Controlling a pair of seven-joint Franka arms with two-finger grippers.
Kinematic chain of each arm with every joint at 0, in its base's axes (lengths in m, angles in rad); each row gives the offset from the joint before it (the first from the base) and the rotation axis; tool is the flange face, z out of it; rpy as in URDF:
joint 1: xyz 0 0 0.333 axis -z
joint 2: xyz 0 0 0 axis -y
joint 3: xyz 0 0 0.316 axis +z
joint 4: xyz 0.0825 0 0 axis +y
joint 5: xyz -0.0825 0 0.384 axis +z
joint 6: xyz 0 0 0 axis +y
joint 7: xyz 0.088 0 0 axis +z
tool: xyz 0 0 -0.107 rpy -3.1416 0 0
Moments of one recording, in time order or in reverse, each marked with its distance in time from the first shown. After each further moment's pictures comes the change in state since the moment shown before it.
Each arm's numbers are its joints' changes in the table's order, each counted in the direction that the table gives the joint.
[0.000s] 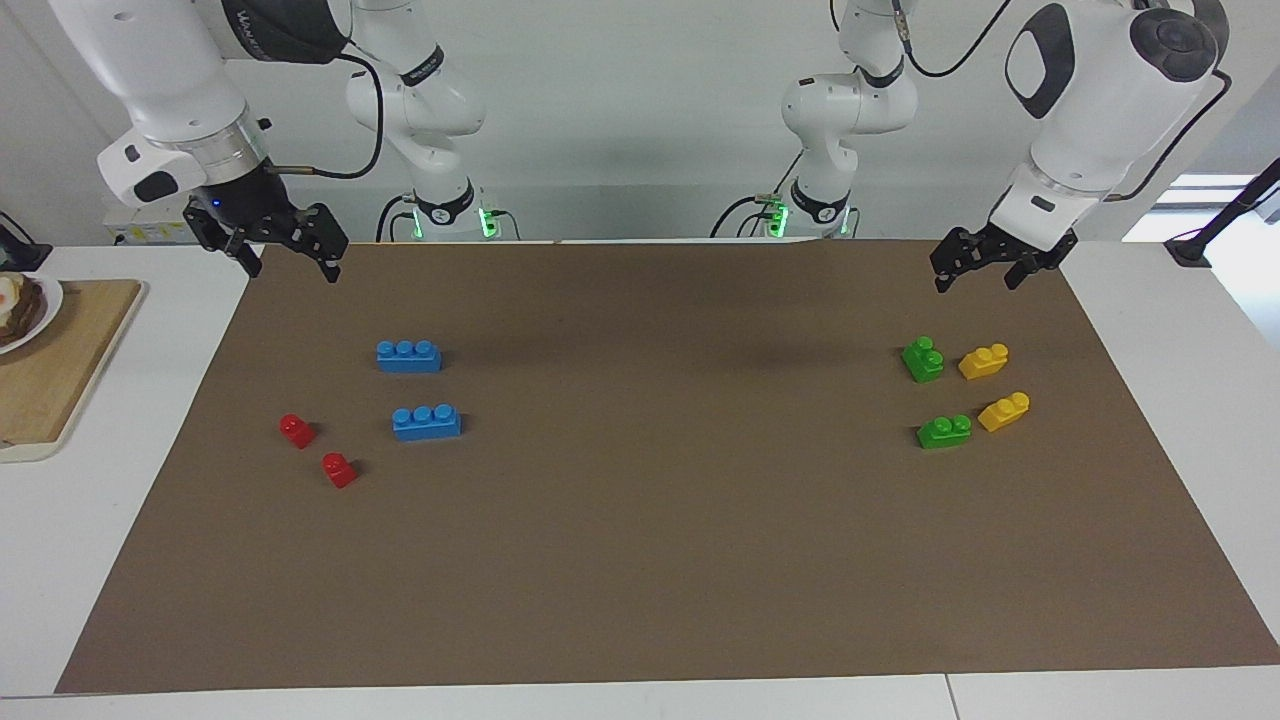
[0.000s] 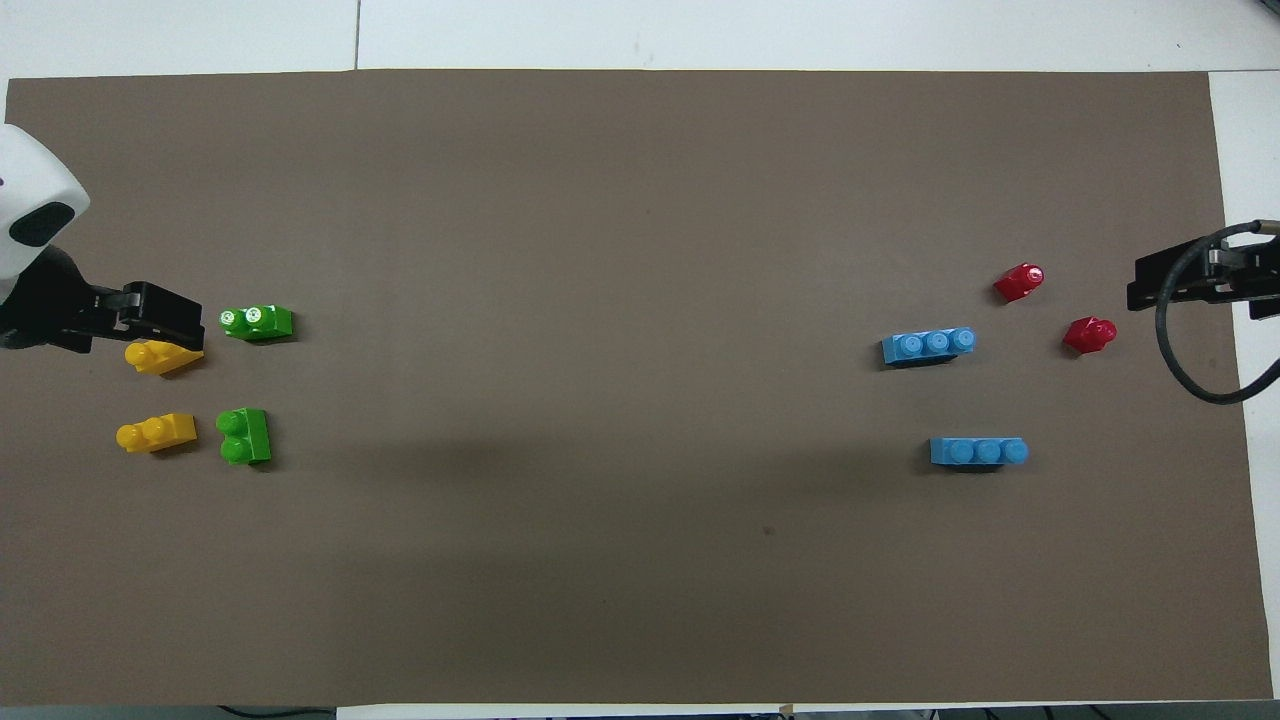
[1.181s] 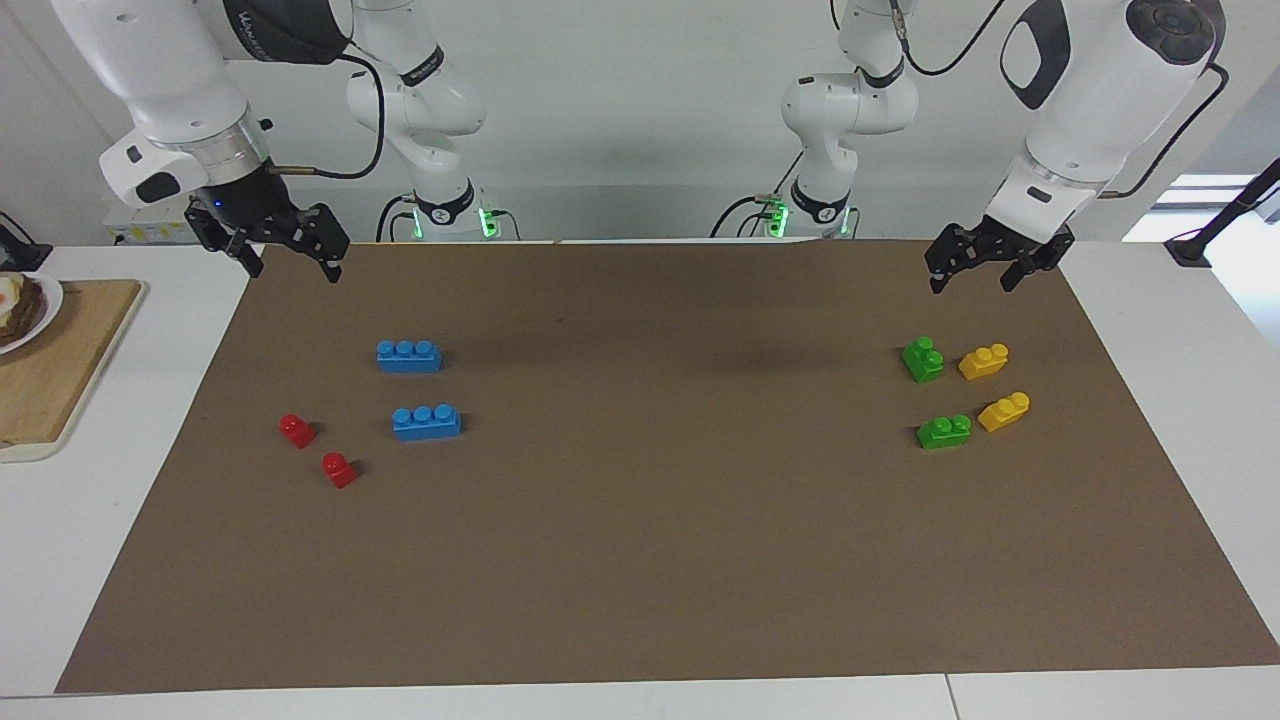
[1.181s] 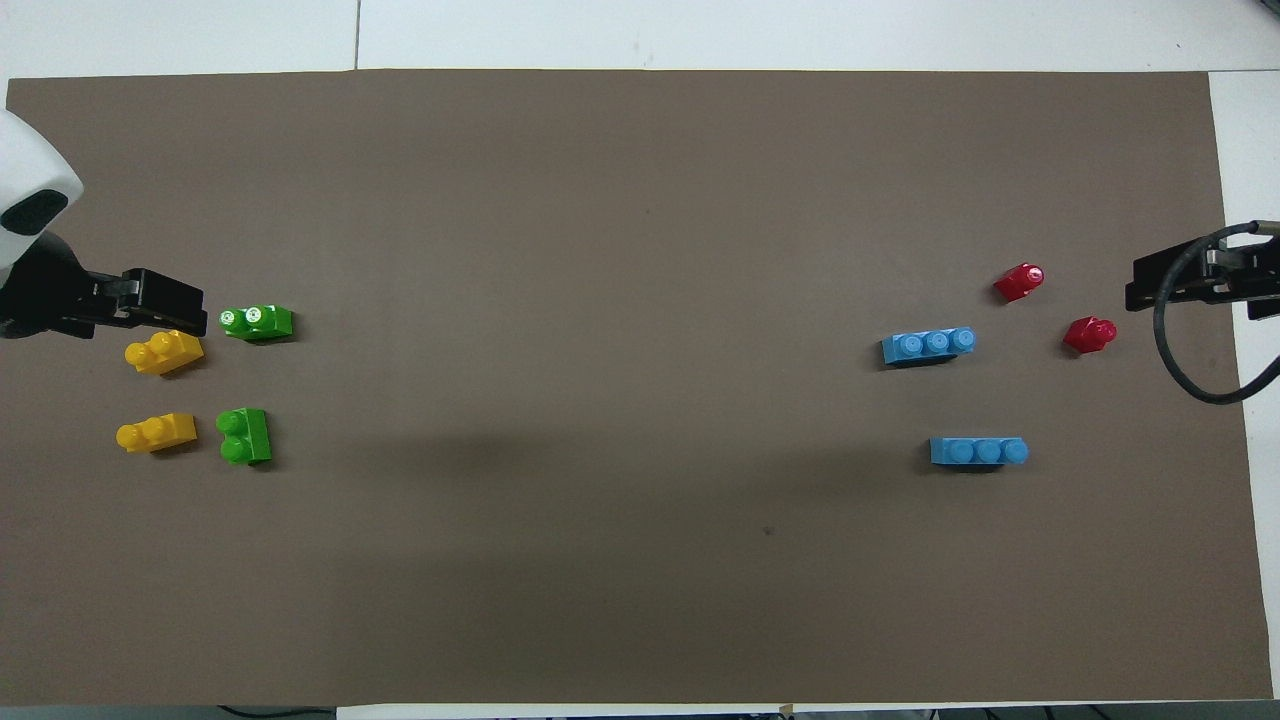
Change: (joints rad) left arm 0.018 0.000 0.022 -0.016 -0.018 -0.030 0.001; right arm 0.000 0.000 0.001 0.002 0.000 0.000 0.000
